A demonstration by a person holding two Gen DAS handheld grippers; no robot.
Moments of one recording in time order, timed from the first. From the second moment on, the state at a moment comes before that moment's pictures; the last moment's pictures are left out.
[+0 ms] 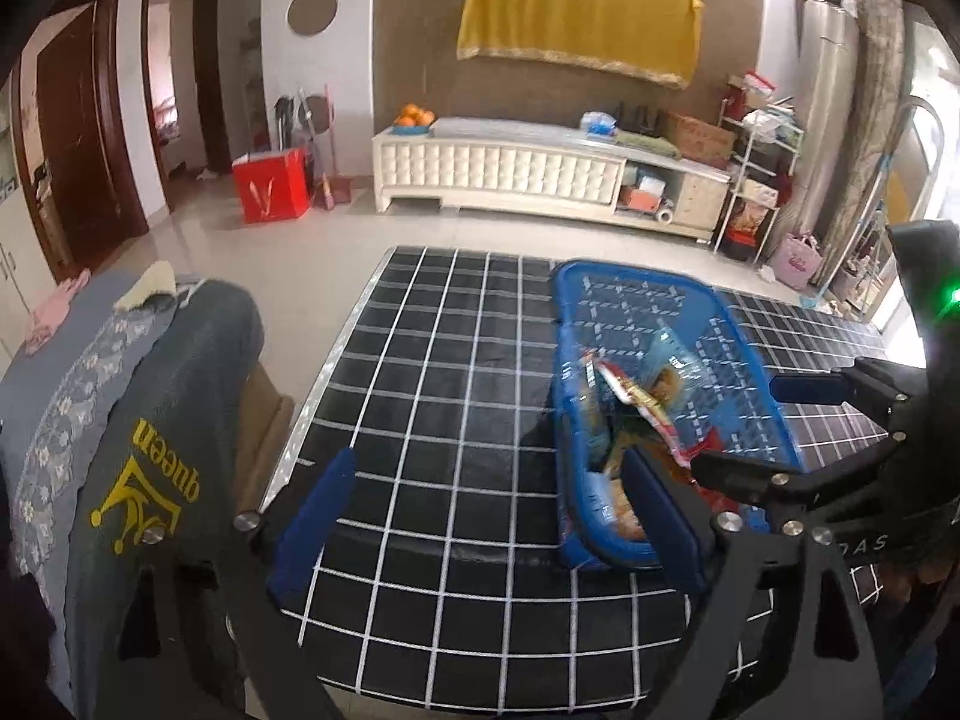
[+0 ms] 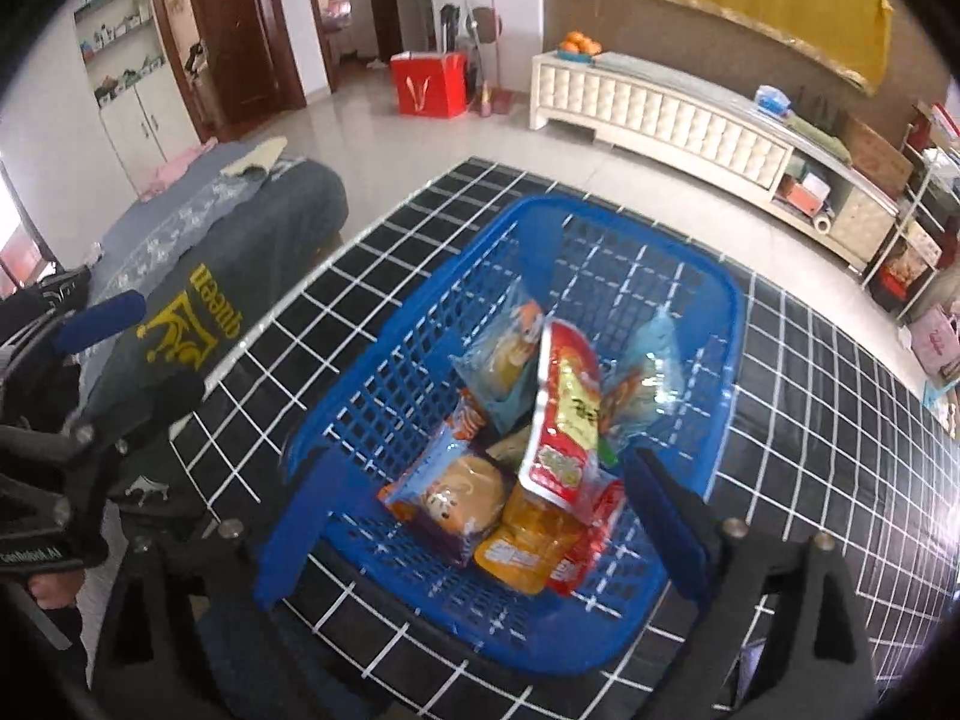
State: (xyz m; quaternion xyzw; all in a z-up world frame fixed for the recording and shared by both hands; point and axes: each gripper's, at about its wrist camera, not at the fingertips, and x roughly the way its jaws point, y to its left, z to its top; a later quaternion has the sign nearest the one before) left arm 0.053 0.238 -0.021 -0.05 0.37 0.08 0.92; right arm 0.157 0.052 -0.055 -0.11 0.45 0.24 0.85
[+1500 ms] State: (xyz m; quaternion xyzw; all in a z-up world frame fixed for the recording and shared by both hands) left arm 0.046 0.010 -0.027 0.00 0.38 -0.01 0.93; right arm 0.063 -0.185 -0.053 0.00 0.43 0.13 0.89
